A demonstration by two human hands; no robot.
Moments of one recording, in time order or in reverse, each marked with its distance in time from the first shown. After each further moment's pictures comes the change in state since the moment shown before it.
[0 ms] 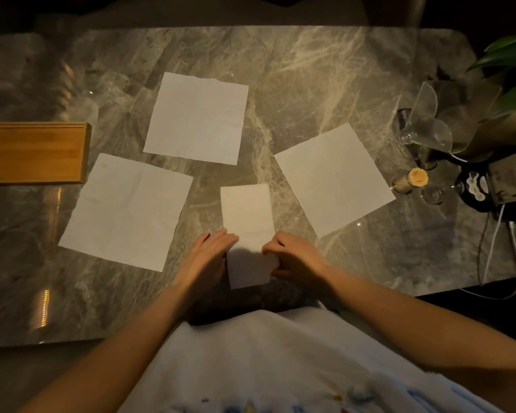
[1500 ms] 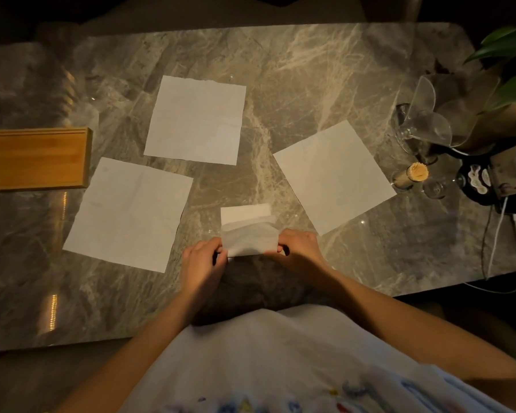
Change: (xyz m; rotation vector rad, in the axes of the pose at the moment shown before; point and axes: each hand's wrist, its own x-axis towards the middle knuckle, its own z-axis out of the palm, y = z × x) left_hand -0.004 0.018 0.000 -0.159 0.136 -0.397; right_hand 0.006 -0.009 0.010 0.297 0.222 0.346
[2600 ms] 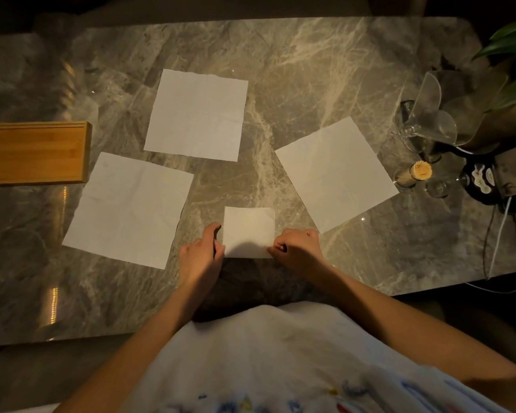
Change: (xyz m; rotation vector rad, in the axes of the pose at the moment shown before) left_hand 0.008 -0.006 0.005 0.019 0.004 -0.047; right_hand 0.008 0.001 0.005 -0.235 -0.050 0.000
